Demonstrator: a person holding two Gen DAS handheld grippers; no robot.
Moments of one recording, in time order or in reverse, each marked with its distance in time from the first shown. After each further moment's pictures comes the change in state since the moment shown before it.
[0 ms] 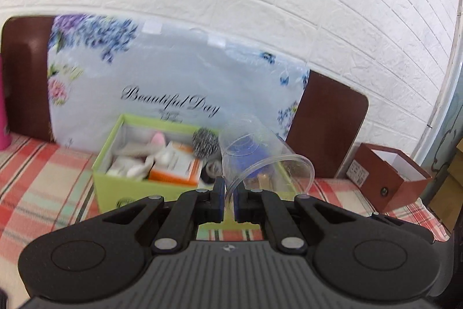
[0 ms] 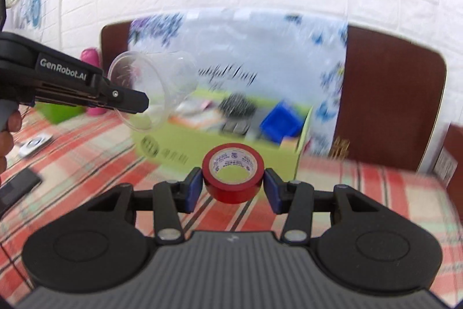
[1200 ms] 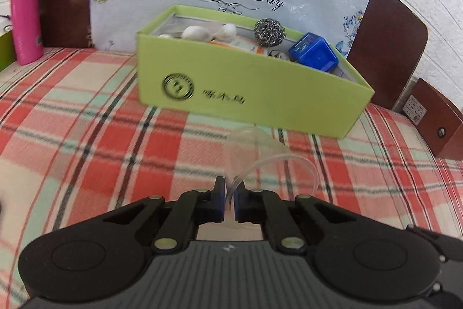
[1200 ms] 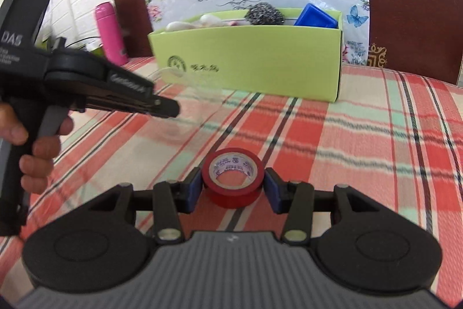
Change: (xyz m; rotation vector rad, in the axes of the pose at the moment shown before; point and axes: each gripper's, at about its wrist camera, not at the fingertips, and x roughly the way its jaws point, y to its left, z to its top) left arm 0.017 0.041 -0.099 -0.061 0.248 0.185; right arm 0.015 0.023 -0.086 0.107 0.220 0.155
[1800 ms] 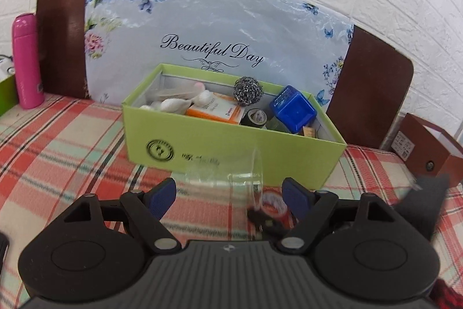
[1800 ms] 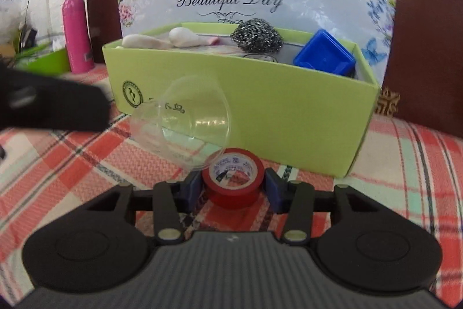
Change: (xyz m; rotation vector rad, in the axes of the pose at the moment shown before) left arm -0.010 -0.039 0.036 0.028 -0.167 0.014; right arm 0.076 -0.015 0.063 -0.066 -0.037 -0.113
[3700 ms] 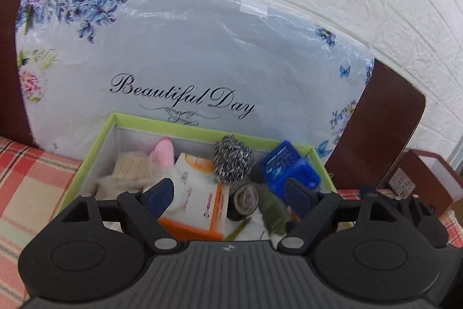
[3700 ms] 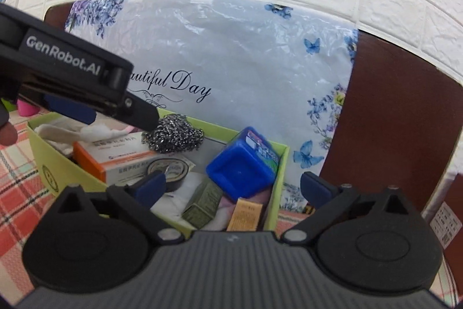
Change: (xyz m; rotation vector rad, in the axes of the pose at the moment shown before) left arm 0.072 0.005 0.095 -0.010 0.031 -0.093; right arm 0.001 -0.046 0.071 -0.098 -0.213 -0.213
